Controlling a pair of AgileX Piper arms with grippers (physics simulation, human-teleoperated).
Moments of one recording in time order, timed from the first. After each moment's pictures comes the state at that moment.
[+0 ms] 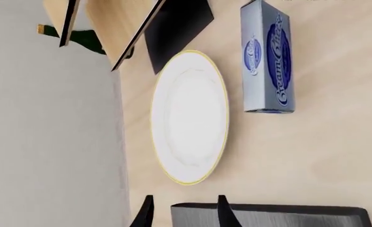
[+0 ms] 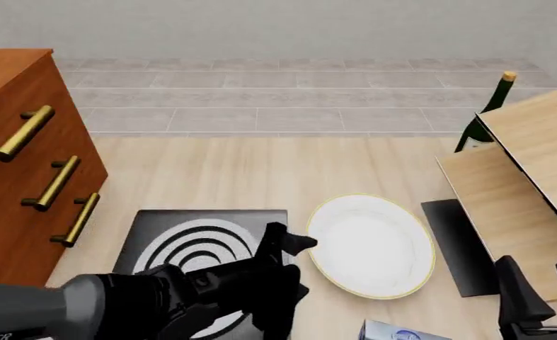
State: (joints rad) left arm -0.94 1.59 -0.67 -0.32 1.19; right arm 0.01 0.00 -0.01 0.00 0.08
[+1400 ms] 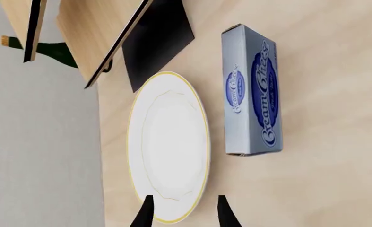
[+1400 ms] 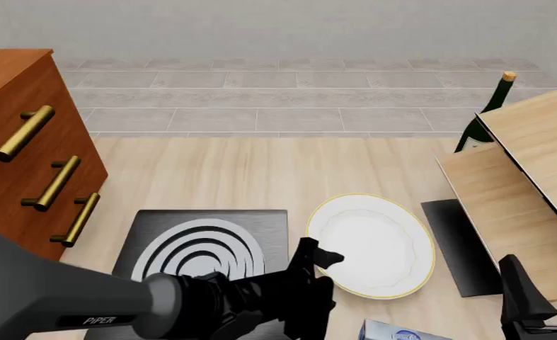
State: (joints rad) left arm -1.00 1.83 -0.79 -0.40 1.13; right arm -0.01 0.00 -0.01 -0.01 0.08
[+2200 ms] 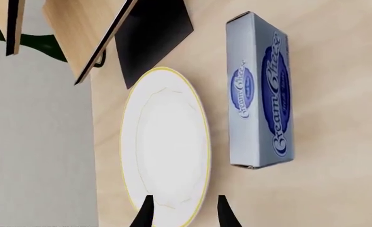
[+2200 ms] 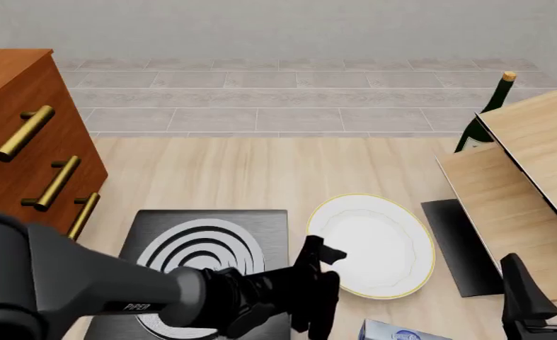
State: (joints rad) left arm -0.98 1.93 -0.86 -0.42 1.13; right arm -0.01 0.00 -0.01 -0.01 0.09
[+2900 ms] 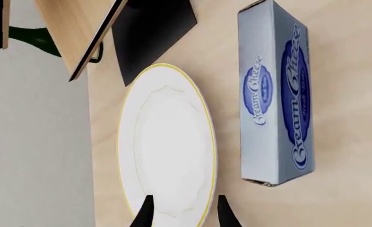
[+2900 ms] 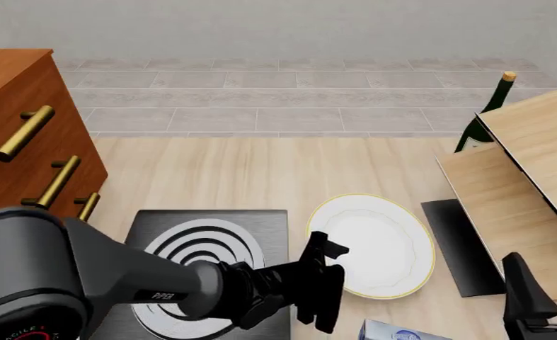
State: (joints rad) left arm -0.96 2.01 -0.94 -0.41 1.14; right arm -0.02 0.00 -0.02 -0.02 0.09
